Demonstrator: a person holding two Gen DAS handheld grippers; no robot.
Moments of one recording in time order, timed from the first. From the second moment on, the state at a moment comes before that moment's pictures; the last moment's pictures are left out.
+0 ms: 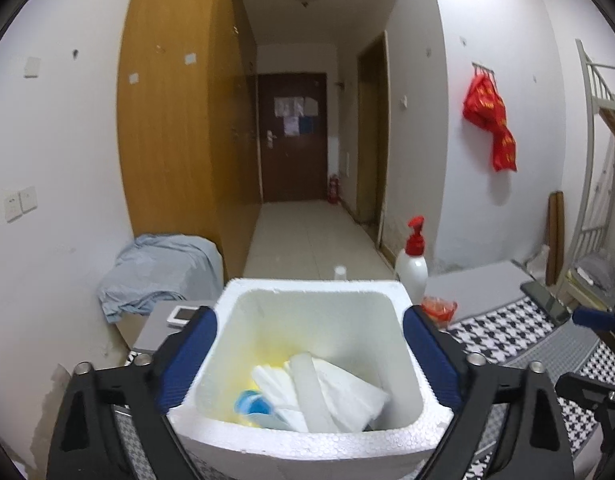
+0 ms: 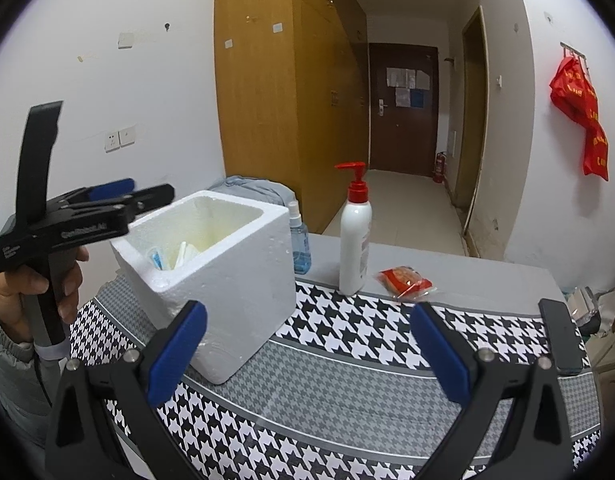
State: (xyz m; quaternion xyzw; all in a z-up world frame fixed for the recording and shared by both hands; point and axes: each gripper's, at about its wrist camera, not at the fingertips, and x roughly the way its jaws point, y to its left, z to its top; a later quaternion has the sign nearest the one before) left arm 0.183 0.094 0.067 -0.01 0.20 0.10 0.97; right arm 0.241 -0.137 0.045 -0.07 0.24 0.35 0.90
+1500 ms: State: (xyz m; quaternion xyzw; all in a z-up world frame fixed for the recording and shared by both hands) left arm 0.089 0.068 0.084 -0.02 0.16 0.10 0.98; right arm 0.181 -0.136 0.085 -0.05 0.17 0.37 0.91
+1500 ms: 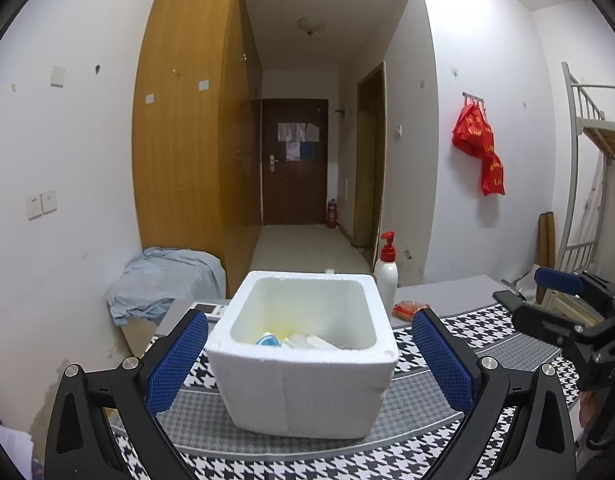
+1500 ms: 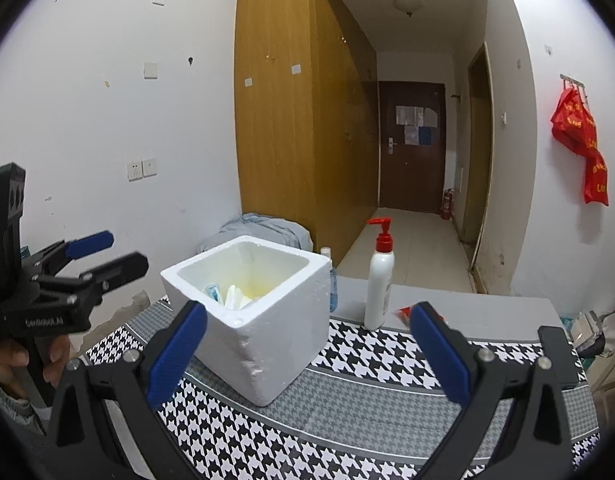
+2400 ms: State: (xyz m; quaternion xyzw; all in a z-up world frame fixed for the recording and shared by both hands) left arm 0.010 0.030 0.055 -0.03 0.11 0.11 0.99; right arm 0.112 -0.163 0.065 -0.04 0.12 0.38 0.92
